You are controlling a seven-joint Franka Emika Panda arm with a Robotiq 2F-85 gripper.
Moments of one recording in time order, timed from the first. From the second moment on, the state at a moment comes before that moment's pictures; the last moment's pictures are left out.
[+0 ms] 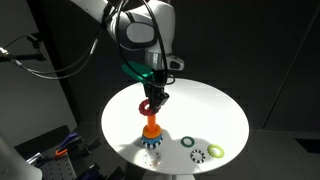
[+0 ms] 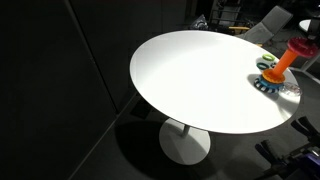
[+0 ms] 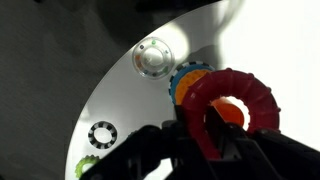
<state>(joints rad) -0.19 0.02 -0.16 -2.28 -0.02 2.18 -0.18</state>
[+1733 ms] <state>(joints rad) -0.17 0.13 -0.15 -2.16 -0.02 2.09 -0.15</state>
